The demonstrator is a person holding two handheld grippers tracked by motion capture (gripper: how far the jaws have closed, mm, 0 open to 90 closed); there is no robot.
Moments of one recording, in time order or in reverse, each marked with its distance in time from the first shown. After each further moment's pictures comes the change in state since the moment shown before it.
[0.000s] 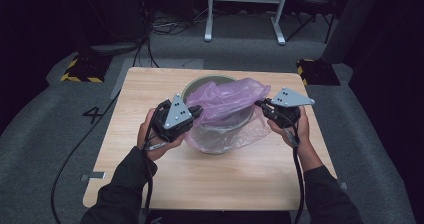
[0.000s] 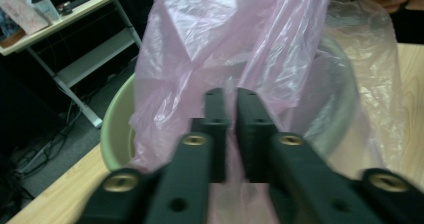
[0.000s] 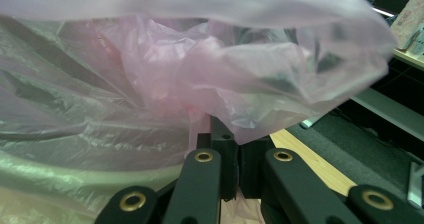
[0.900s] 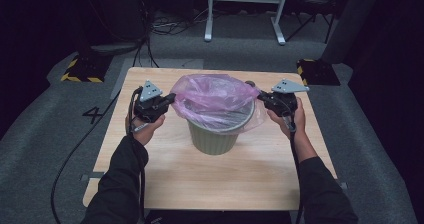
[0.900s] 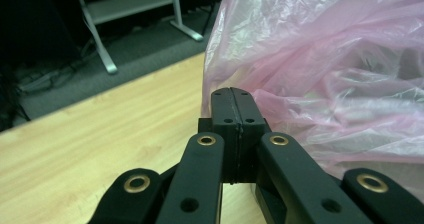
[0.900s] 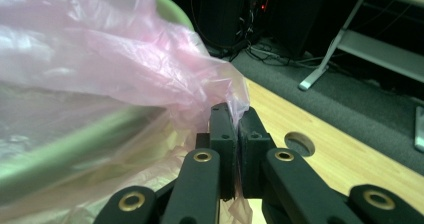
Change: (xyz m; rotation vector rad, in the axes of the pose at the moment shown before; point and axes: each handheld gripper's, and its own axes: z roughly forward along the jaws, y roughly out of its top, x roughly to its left) left arm 0.078 -0.066 0.030 0.054 0.100 -0.318; right arm -0.040 -0.030 0.040 0.102 -0.041 0.160
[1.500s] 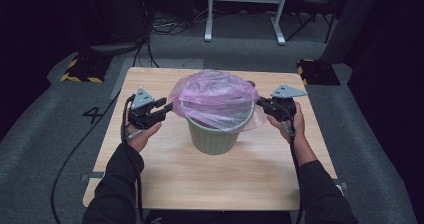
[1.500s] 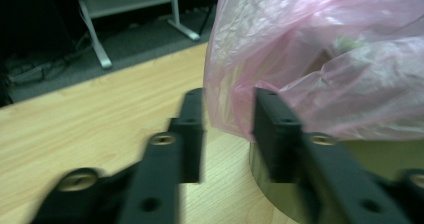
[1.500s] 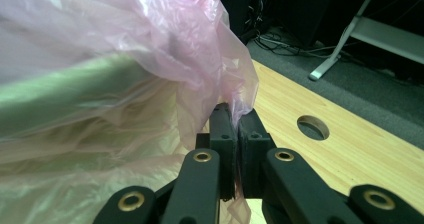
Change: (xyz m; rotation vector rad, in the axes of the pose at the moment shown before) left arm 0.007 -0.027 -0.015 -0.049 -0.011 -0.034; right arm 0.002 -0.016 0.002 0.026 0.033 0.003
